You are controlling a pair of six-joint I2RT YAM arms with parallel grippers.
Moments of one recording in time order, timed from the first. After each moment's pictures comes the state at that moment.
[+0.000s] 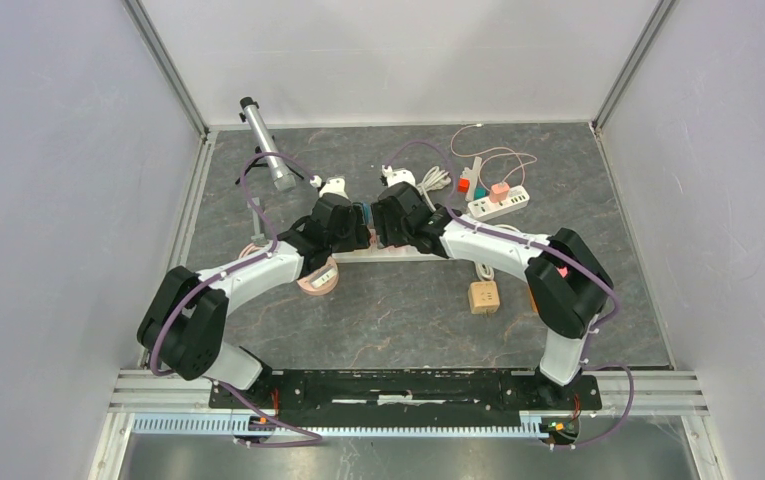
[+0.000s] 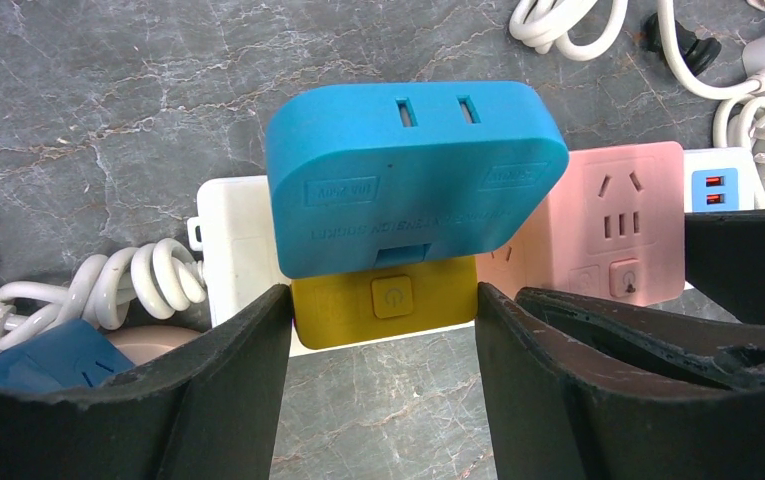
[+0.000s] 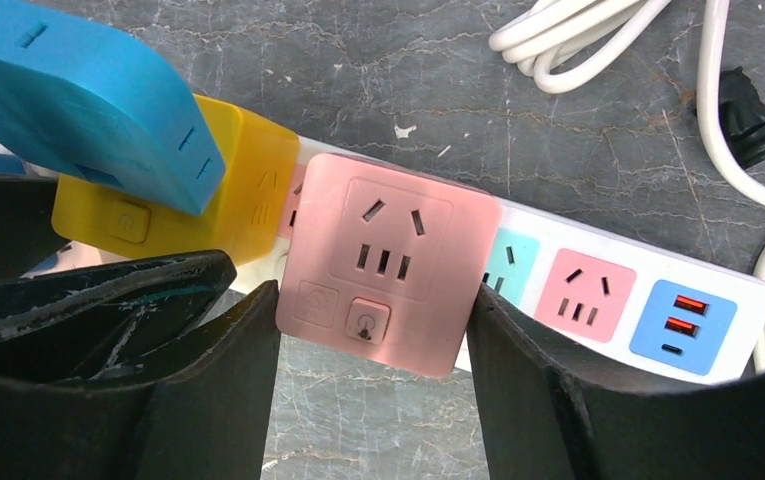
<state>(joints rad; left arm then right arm) -0.58 1.48 0.84 -0.07 -0.21 -0.54 0.82 1.82 1.28 -0.25 0.27 0.44</state>
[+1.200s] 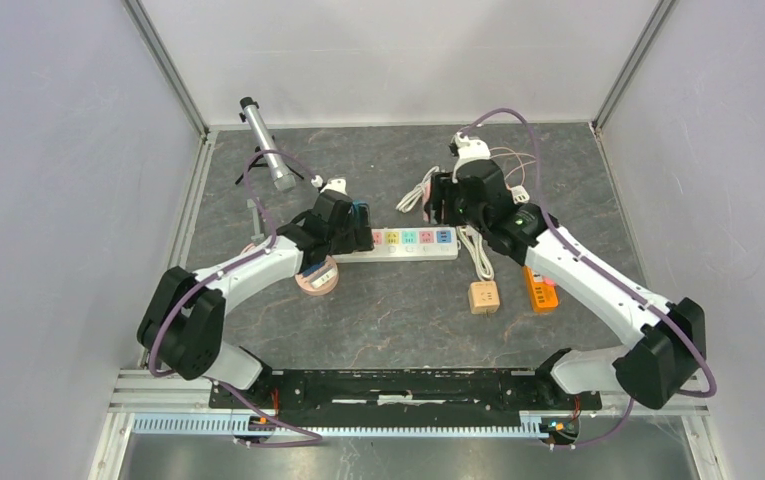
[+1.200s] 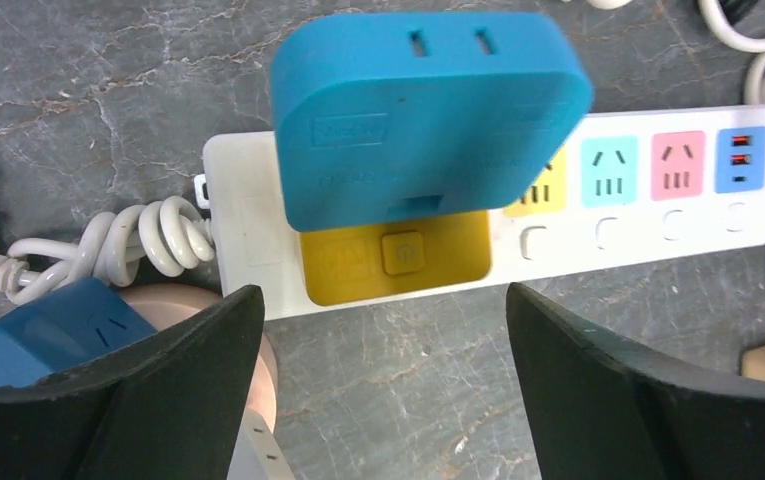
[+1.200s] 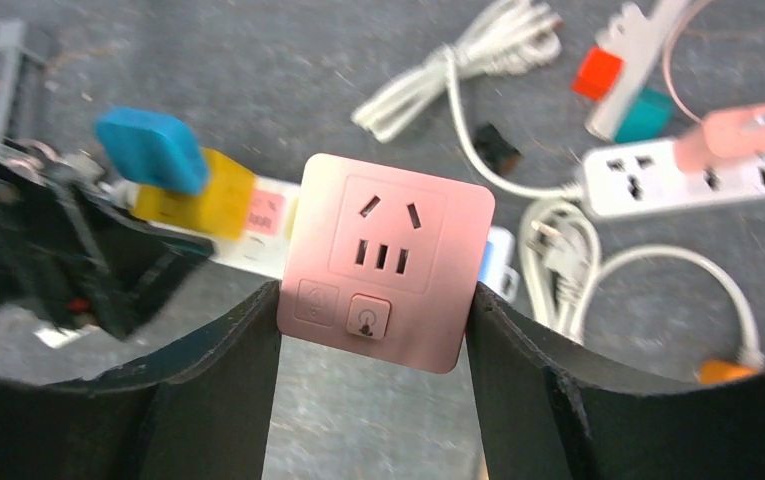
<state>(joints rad) -0.58 1.48 0.88 -0.20 -0.20 -0.54 0.68 1.35 1.18 -0.37 0.25 0.38</state>
